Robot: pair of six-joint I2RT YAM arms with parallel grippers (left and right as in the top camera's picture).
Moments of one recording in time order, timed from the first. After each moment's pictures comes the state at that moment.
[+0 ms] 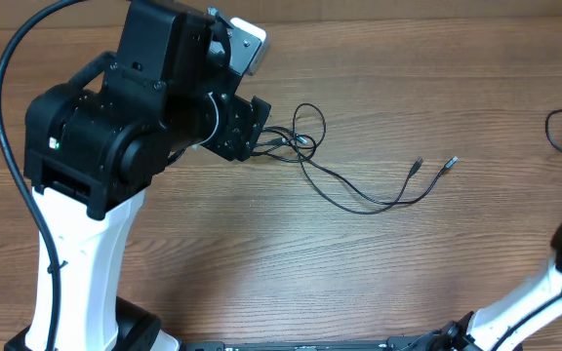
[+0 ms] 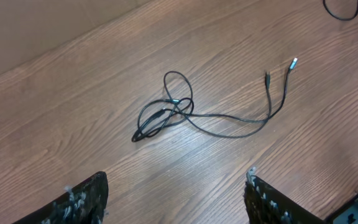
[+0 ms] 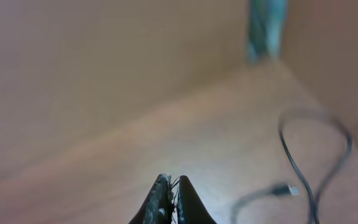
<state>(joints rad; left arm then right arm) -0.47 1.69 2.49 -1.65 0.07 0.03 -0.67 2.10 2.29 -0.84 -0.46 0.00</state>
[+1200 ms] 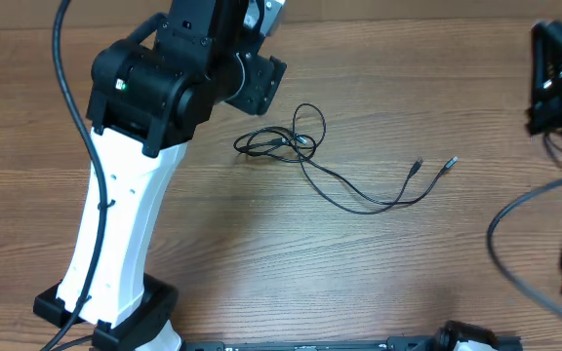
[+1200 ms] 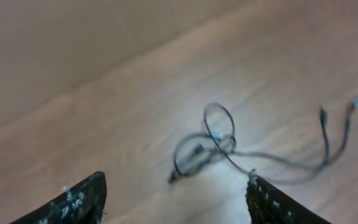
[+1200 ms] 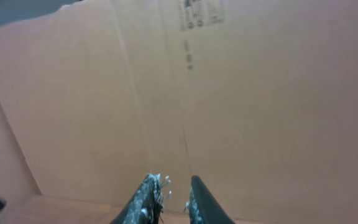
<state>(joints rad) -0.47 1.82 2.49 -1.47 -0.08 0.05 -0.25 0.97 1.33 -0.20 -0.55 0.25</state>
